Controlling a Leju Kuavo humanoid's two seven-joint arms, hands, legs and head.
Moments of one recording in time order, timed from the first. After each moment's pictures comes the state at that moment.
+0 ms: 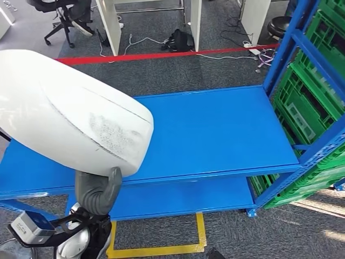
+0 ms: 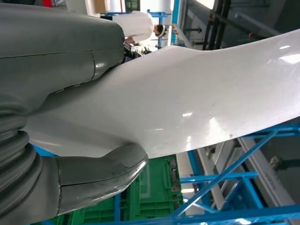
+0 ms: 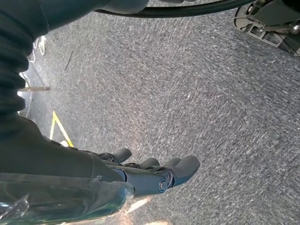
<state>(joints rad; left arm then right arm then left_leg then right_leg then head) -0.02 -0.10 -0.59 -1.80 0.05 -0.02 -0.70 -0.09 0.14 -0.57 -0.20 1.32 -0.16 0.12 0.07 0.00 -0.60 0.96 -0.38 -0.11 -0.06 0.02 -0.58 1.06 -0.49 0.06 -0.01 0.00</state>
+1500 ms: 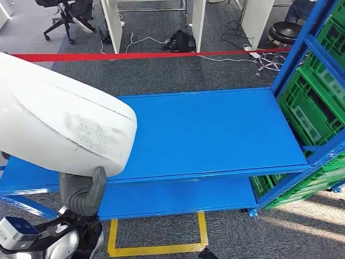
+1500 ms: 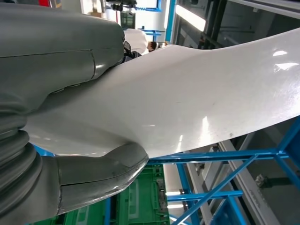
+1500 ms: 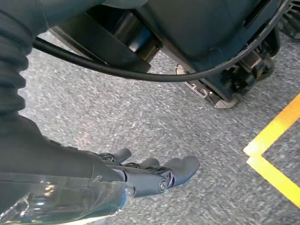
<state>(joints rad) 0.02 -0.10 -0.52 -1.86 0.05 -0.06 -0.70 -0.09 0.14 -0.59 -0.20 1.28 -0.07 -0.19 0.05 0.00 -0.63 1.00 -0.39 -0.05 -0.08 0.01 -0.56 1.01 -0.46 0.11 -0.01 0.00</state>
